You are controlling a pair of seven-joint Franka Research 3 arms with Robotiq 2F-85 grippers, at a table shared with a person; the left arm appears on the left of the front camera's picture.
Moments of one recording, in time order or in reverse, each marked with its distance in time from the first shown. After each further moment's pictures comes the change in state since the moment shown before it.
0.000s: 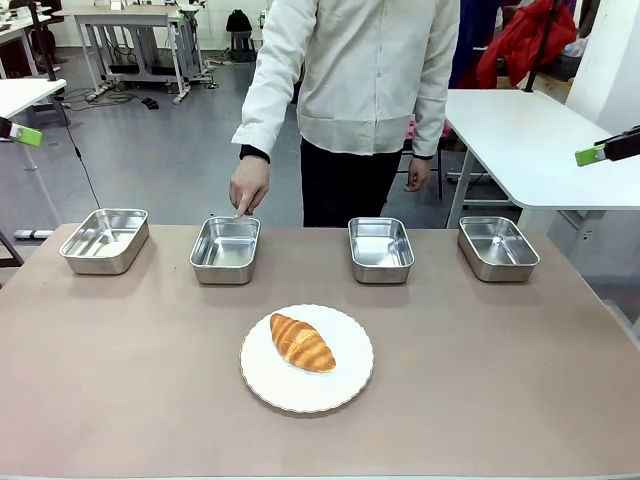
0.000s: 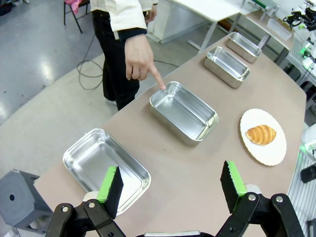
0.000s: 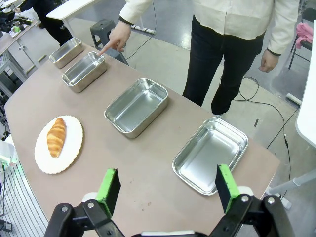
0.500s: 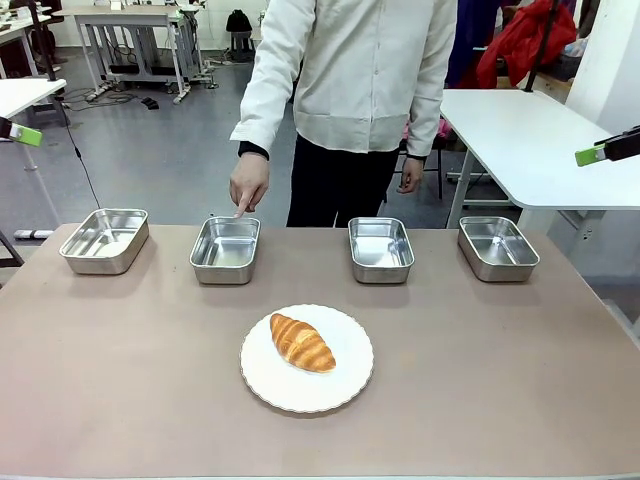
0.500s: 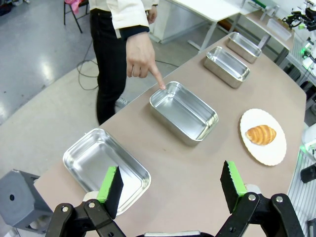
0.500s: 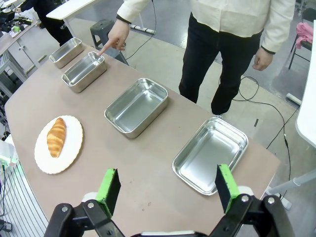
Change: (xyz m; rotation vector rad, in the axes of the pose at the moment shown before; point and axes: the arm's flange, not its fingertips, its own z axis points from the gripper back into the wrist) left arm 0.000 0.000 0.000 0.000 0.000 0.000; right arm 0.000 0.000 0.000 0.000 0.000 0.000
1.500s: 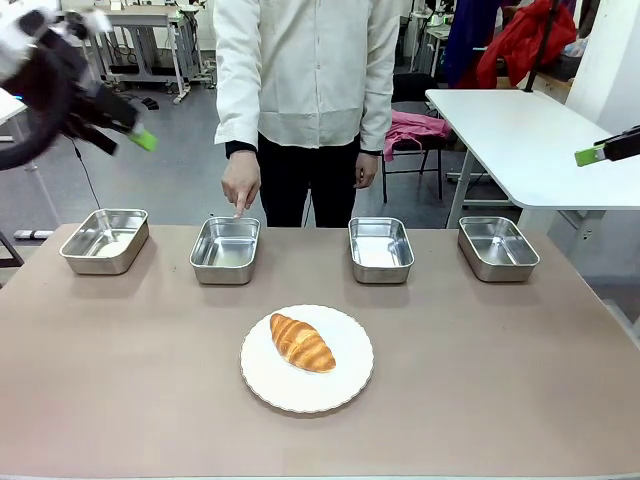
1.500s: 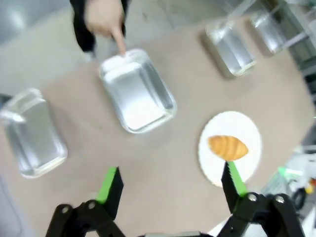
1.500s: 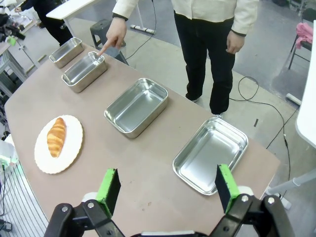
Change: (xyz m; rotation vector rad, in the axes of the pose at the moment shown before) left arm 0.089 -0.198 -0.133 0.198 0.332 0.325; right arm 0.000 0.001 0.000 -0.001 0.001 0.002
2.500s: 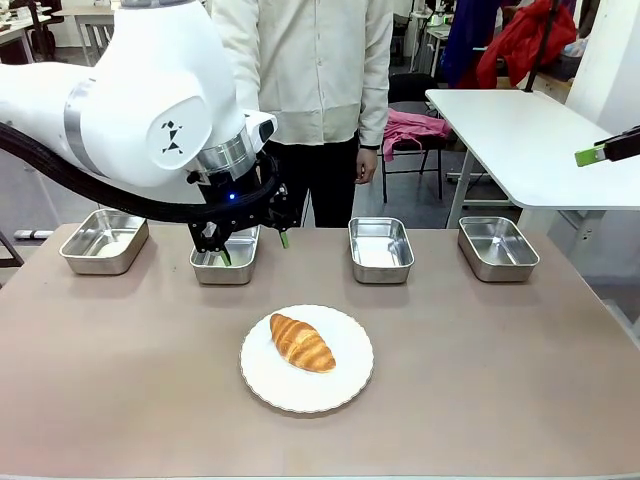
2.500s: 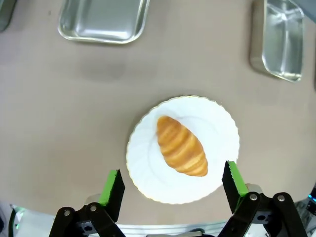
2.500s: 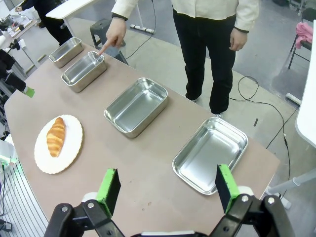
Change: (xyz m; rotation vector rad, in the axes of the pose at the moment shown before) left arm -0.036 -0.166 -0.150 0.302 0.162 0.578; right arm 0.000 0.000 0.000 -0.001 0.001 0.000
